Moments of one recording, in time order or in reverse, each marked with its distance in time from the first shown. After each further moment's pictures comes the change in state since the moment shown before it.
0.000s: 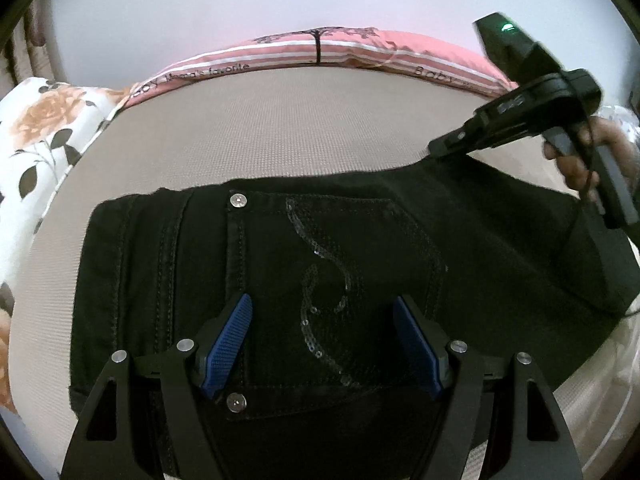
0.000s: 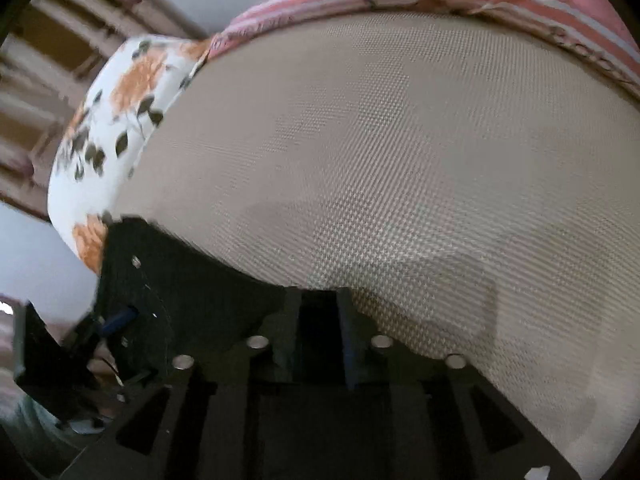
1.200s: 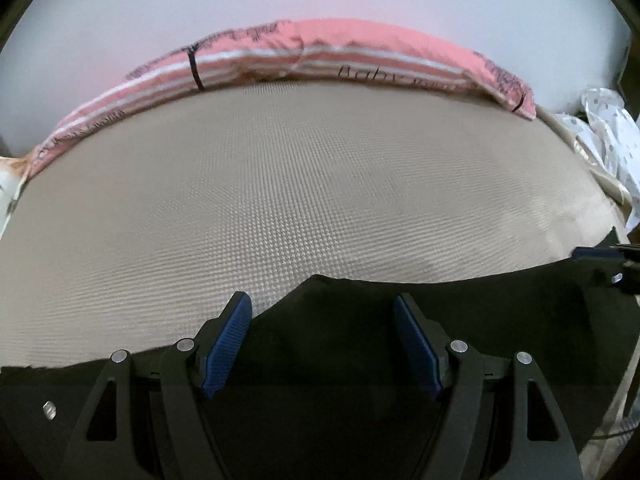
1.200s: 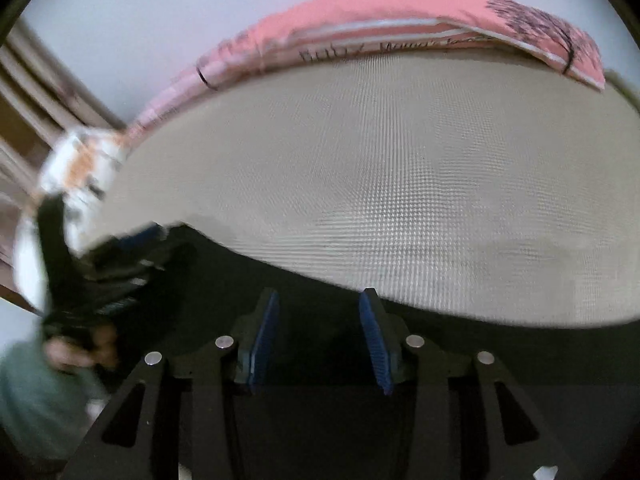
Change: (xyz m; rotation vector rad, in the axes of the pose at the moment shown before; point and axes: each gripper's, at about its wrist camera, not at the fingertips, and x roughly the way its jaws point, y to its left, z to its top) left arm 0.077 -0.119 0.112 0.099 0.026 -0.105; right arm -0.140 -0.093 -0.150 0.264 -0.274 -0.195
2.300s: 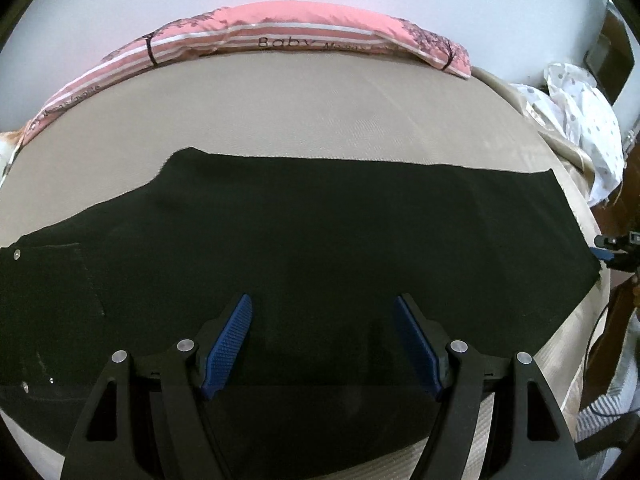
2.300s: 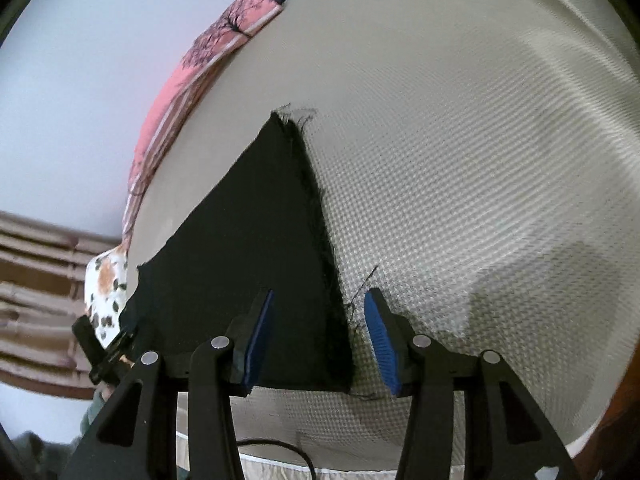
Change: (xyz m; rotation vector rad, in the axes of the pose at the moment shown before) left arm -0.049 -0.095 -0.078 0.012 0.092 -0.076; right arm -0.155 -0.309 -0.172 0.506 -0.056 0.141
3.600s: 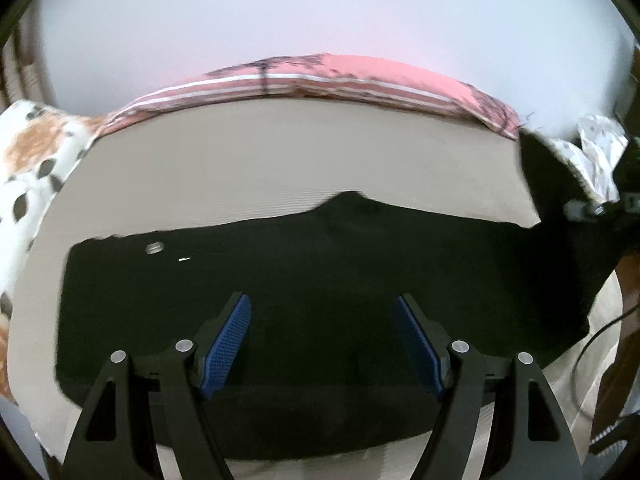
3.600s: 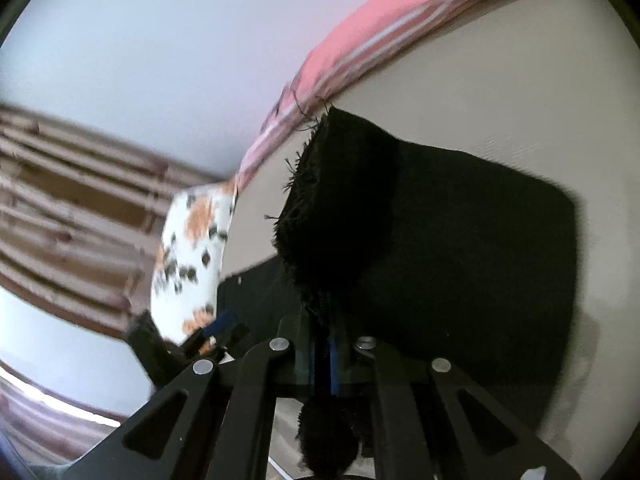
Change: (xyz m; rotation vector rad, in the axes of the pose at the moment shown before) left arm -0.079 0.114 -0.026 -0.138 -0.143 0.109; right arm 0.164 0.315 -0.032 -0.260 0.139 0.289
